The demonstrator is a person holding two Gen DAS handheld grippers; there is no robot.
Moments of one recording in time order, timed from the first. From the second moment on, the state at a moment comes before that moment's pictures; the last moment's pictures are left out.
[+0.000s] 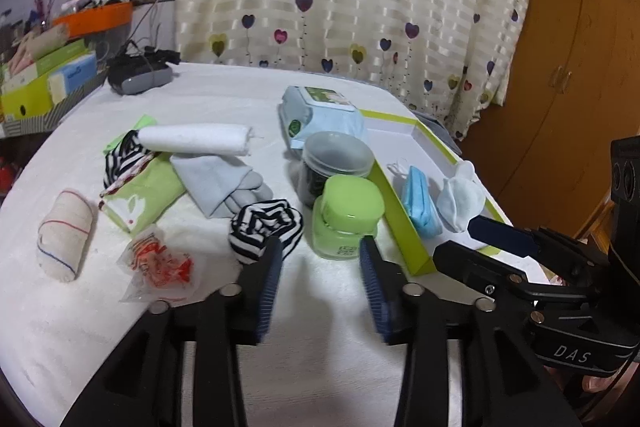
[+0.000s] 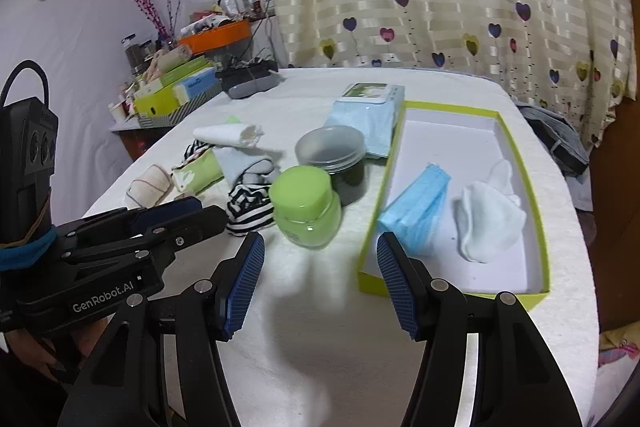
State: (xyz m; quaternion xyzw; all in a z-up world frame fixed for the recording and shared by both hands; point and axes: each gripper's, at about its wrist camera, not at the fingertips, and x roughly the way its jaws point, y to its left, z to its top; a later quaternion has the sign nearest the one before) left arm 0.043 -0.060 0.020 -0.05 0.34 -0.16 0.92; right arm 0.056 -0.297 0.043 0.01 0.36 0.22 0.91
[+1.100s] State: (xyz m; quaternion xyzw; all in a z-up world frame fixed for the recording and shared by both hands) left arm 0.044 -0.009 0.012 -0.07 0.35 -0.08 0.93; right arm 0.056 -0.253 0.042 -0.02 0.35 0.28 0.89
